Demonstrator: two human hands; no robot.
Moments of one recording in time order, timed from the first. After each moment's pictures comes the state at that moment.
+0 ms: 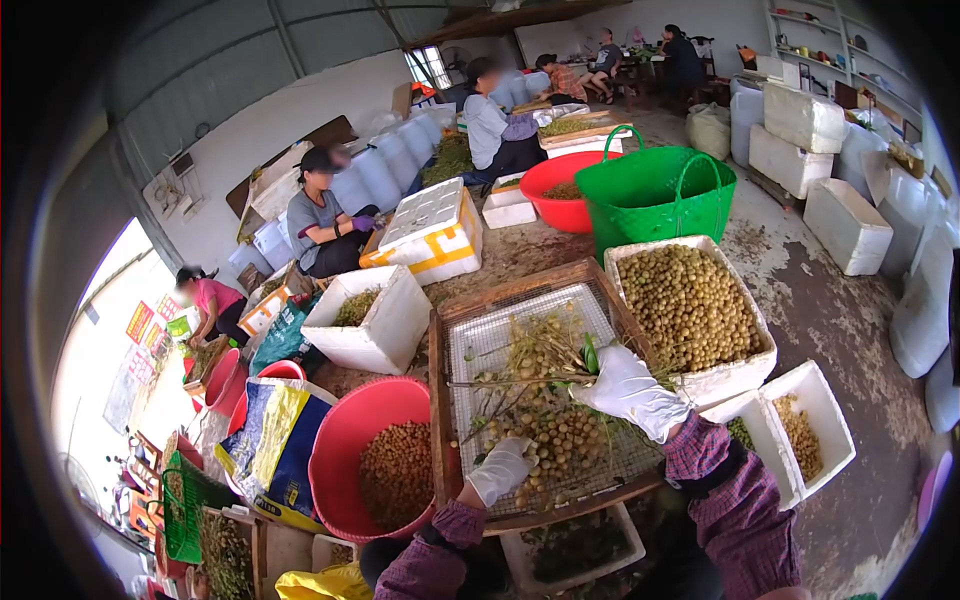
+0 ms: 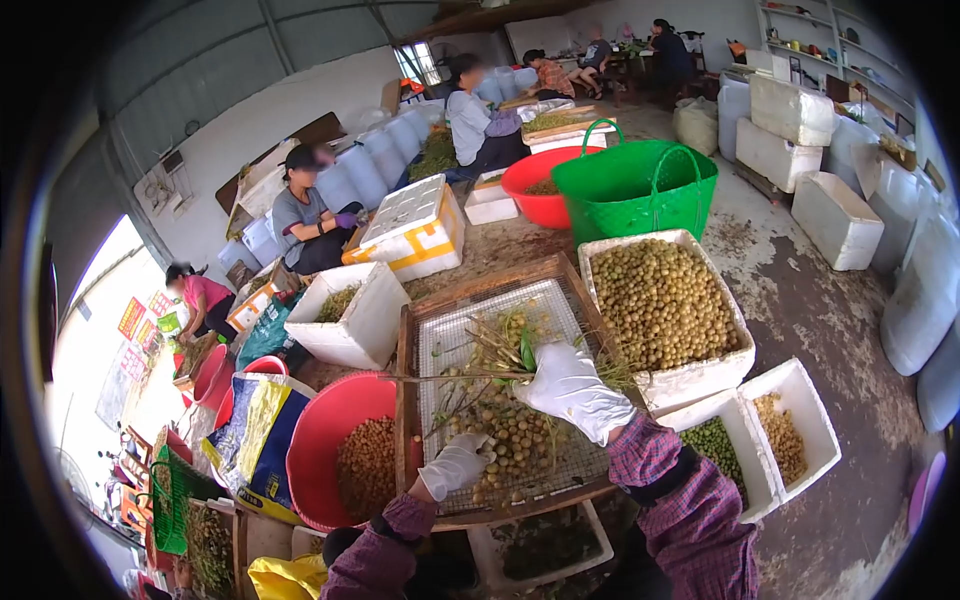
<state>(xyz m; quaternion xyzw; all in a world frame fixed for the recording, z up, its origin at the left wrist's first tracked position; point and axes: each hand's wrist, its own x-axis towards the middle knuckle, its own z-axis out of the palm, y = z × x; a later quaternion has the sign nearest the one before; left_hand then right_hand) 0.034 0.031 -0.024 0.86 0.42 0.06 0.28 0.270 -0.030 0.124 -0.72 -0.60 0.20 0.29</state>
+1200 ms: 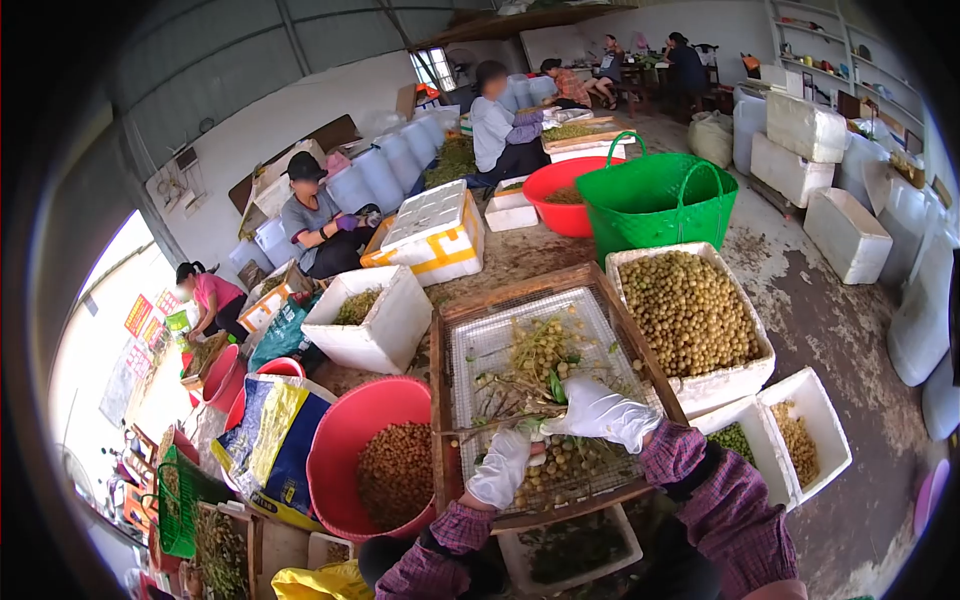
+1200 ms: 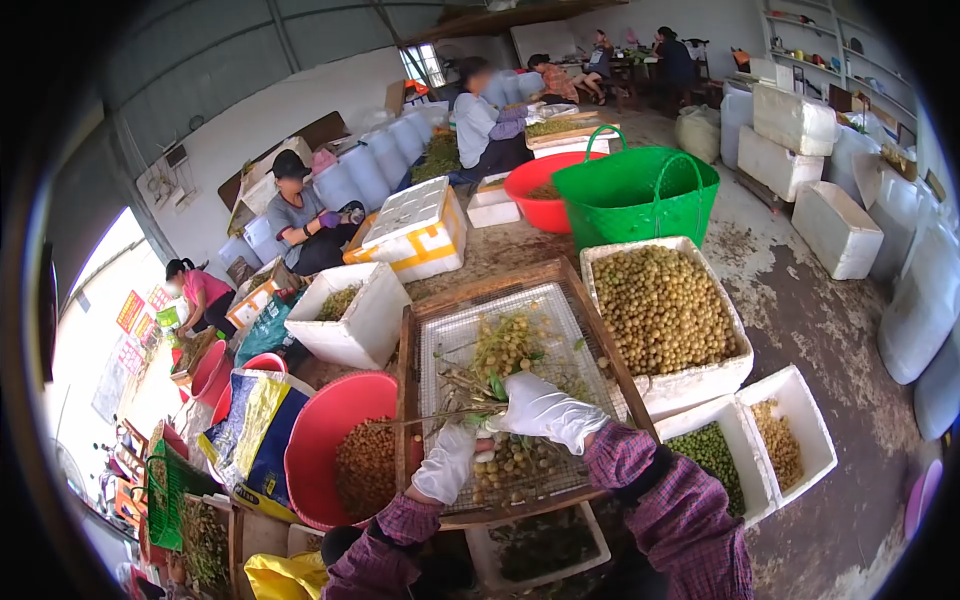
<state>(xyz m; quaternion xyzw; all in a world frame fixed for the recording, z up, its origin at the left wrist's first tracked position) 0.027 0.029 -0.053 0.80 0.31 0.34 0.39 0.241 -0.024 0.114 -0.62 -0.69 0.30 0.21</state>
